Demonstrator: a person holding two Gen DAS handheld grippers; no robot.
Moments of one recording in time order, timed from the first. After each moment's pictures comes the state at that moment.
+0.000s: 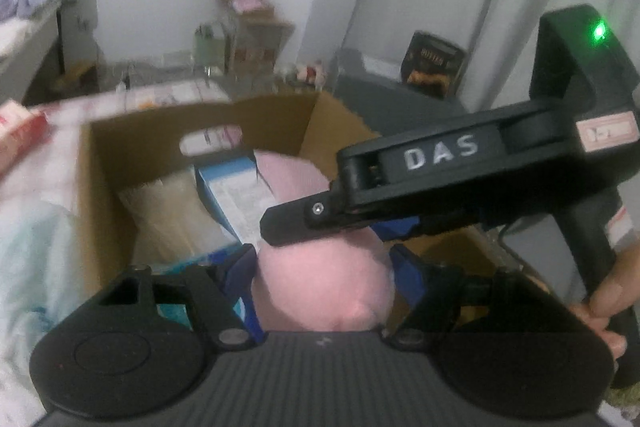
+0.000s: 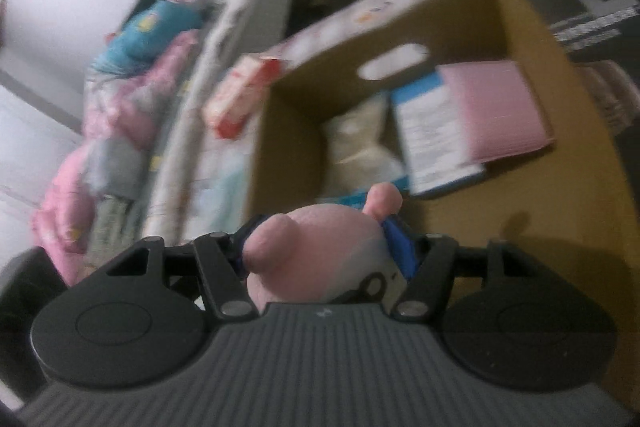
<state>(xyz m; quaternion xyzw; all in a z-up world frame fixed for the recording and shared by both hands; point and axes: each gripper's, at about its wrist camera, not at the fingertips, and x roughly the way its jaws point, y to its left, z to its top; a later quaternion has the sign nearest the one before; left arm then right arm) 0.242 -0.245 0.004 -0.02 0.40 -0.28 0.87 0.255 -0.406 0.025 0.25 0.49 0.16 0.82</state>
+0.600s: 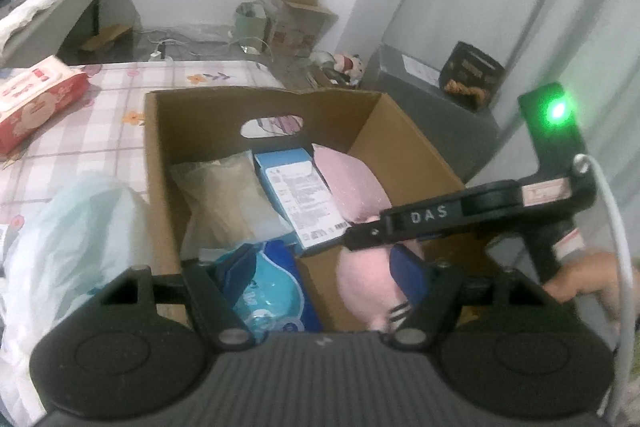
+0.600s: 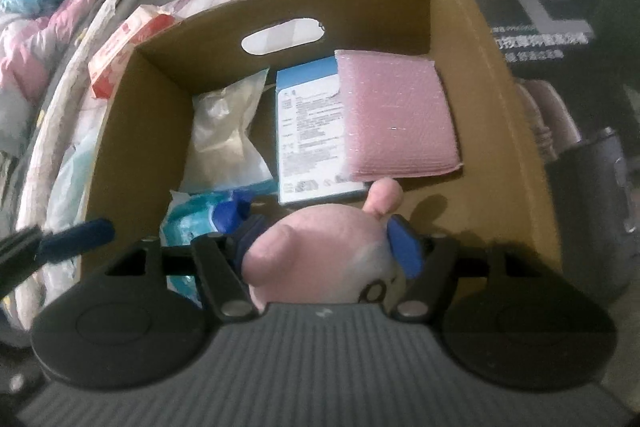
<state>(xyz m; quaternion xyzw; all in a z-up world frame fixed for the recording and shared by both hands) 0.256 -0.198 0.017 -0.07 0.43 -0.23 0.87 0.312 -0.397 -0.024 0.13 0.55 0.08 0.82</state>
